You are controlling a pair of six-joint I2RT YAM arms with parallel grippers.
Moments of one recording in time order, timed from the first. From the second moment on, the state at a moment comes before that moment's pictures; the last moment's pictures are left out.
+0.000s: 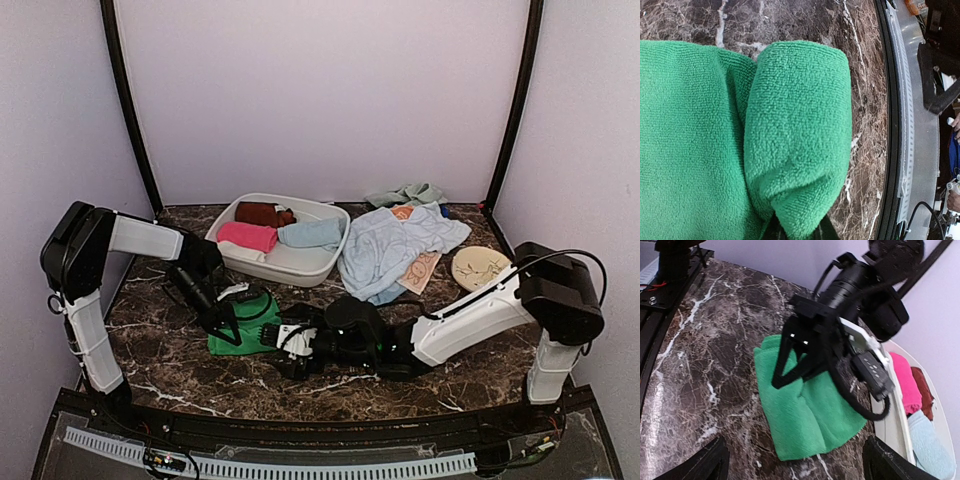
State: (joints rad) left arm -0.37 1.89 1.10 -0.99 0.76 0.93; right arm 1.27 1.85 0.91 0.59 0.08 -0.50
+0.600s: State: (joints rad) left arm -0.34 1.83 1.00 -0.96 0.80 0.99; right arm 1.30 2.21 1.28 0.46 0.02 -0.80
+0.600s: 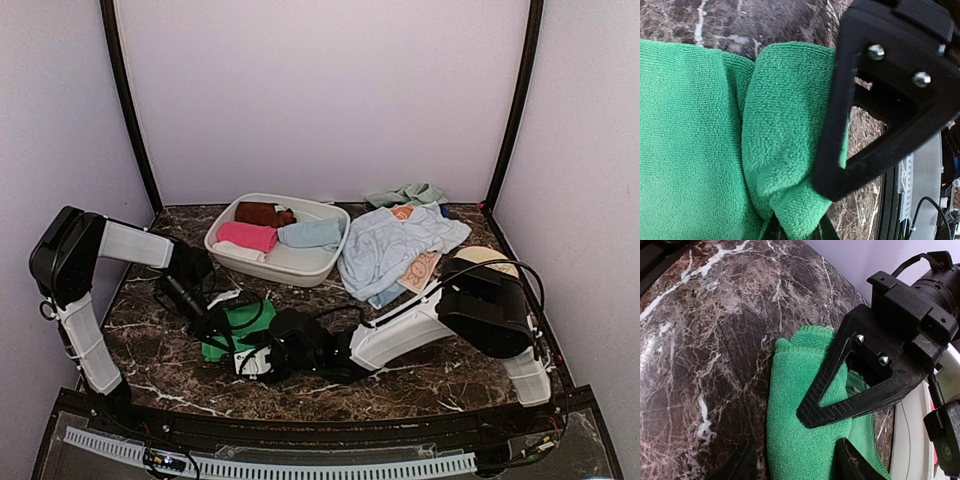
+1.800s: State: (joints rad) left arm -0.11 1.18 0.61 -0.70 0.64 1.13; right arm 1.13 2.31 1.66 -0.07 -0.47 0.07
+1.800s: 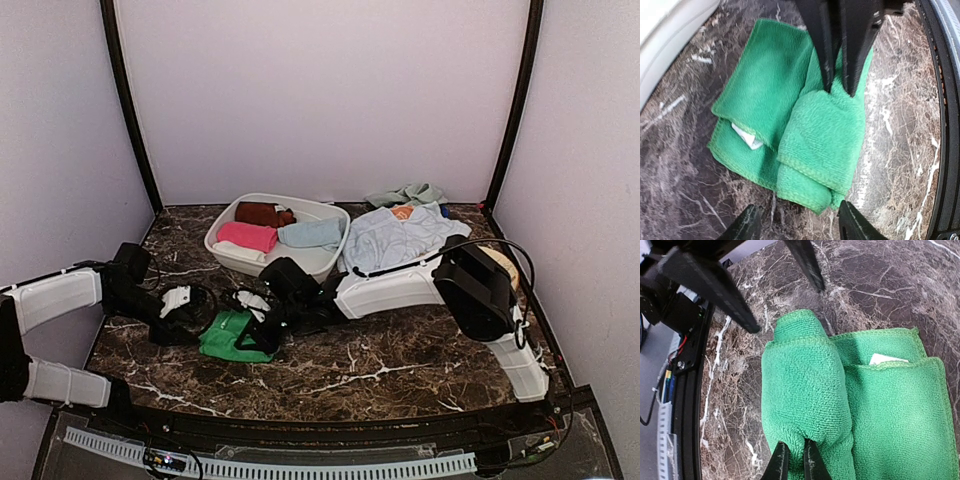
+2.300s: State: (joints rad) left arm -0.42 1.28 0.76 -0.78 0.59 1.17; right arm 1.03 2.38 1.68 -0.02 -0.71 0.30
